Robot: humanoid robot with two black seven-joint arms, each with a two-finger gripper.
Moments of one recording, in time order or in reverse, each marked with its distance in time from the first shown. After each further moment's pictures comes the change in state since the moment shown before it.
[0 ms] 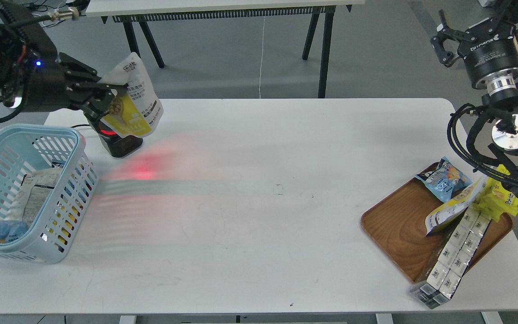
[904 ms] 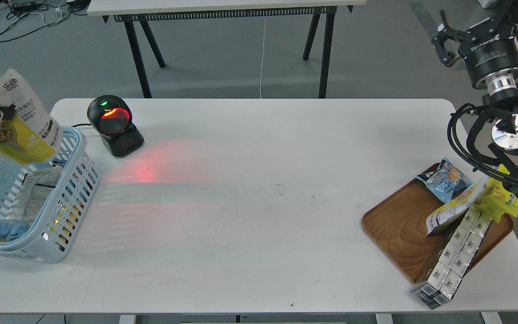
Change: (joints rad) left arm 0.015 0.300 0.164 0.034 -0.220 0.000 0.000; right arm 0.004 0.001 0.000 -0.009 -0.001 0.000 0.001
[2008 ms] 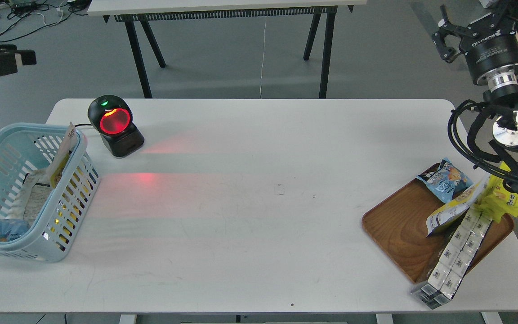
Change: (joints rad) left arm -0.066 -0.129 -0.106 0.156 -0.510 0.000 0.000; right arm 0.014 -0.003 0.000 0.000 -0.002 0.000 -0.001
